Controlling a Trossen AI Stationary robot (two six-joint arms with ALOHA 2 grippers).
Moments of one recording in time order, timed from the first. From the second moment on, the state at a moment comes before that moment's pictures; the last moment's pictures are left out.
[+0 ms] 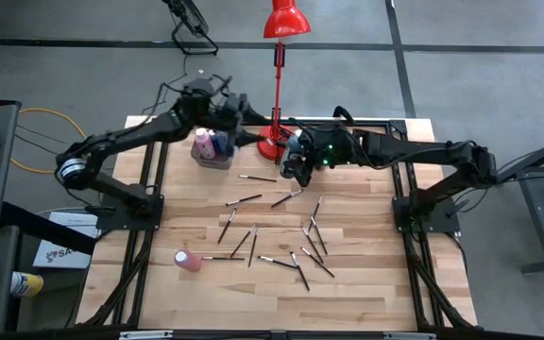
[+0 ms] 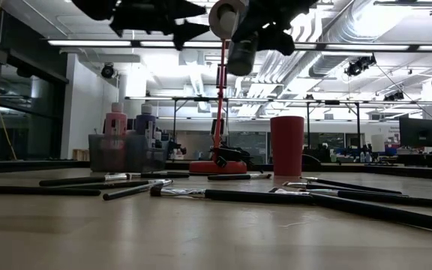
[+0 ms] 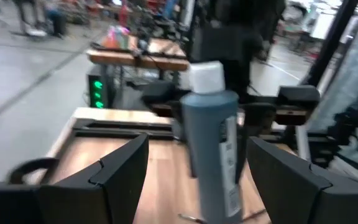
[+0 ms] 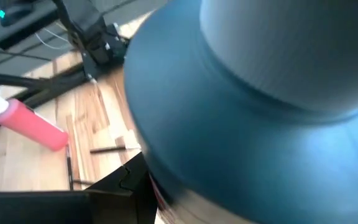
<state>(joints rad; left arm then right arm) 0.59 1.36 1.11 0.19 0.73 -0.03 -0.19 1.43 1.24 -0.37 0.04 0.35</state>
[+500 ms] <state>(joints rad) 0.43 1.58 1.32 0.19 0.69 -0.04 -0.18 1.51 1.24 -0.35 -0.05 0.31</state>
